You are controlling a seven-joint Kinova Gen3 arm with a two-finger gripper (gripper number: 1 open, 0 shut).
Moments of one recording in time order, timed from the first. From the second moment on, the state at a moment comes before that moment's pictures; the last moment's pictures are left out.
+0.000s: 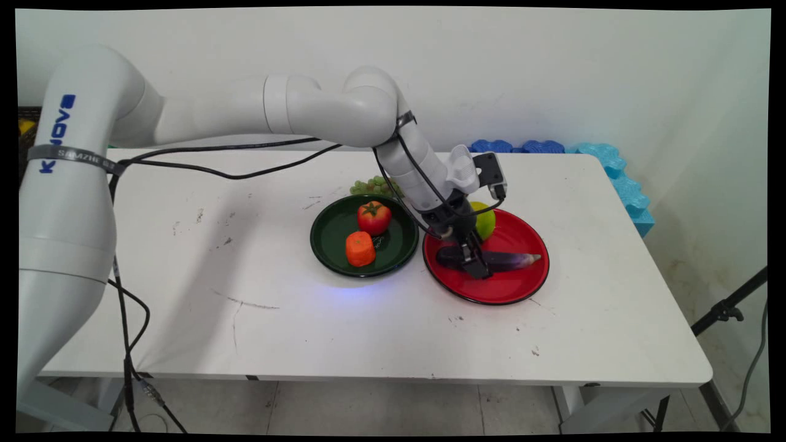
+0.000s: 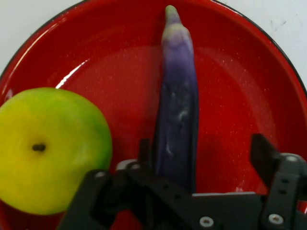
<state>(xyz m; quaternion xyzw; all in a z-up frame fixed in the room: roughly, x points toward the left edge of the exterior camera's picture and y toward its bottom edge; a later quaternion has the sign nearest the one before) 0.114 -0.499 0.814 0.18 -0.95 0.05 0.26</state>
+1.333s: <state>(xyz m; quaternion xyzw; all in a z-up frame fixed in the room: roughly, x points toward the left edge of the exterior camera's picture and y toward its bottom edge) 0.128 -0.486 0.882 0.20 -0.93 0.09 0.28</state>
